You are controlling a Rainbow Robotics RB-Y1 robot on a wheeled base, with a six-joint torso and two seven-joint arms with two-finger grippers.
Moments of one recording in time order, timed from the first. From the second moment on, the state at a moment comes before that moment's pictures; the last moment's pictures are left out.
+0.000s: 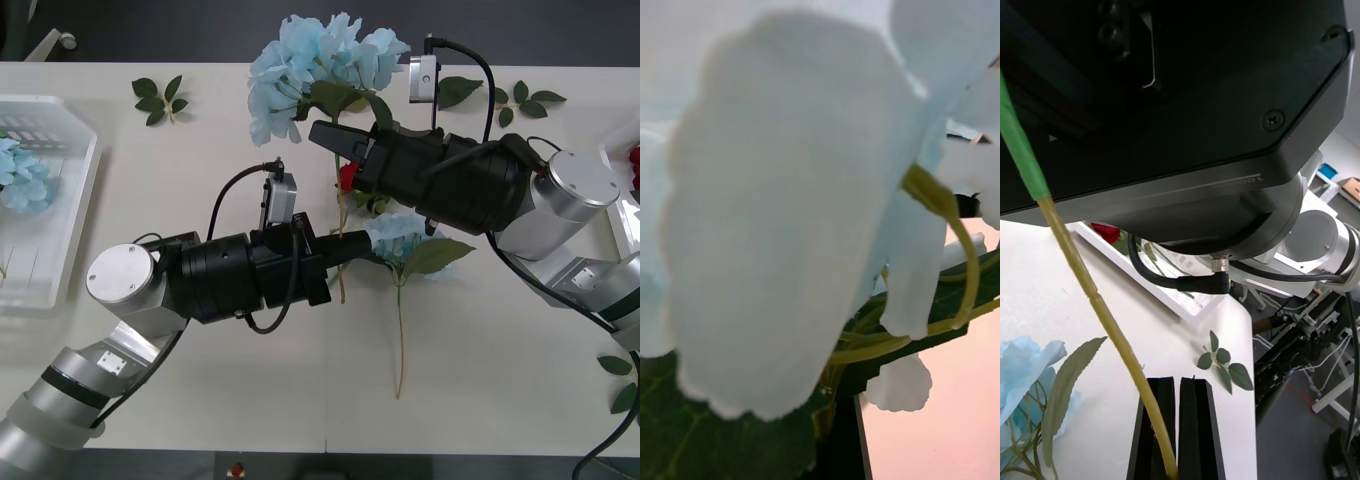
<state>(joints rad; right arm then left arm) -0.49 -0.62 0.50 -1.66 -2.41 0.59 2.60 -0.21 0.37 -0.39 -1.68 1.98 0.84 -2.74</state>
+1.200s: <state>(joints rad) -0.49 -0.86 0.50 -1.66 -2.42 0.69 2.37 -0.28 0.87 0.06 -1.52 1.96 1.24 -2.27</state>
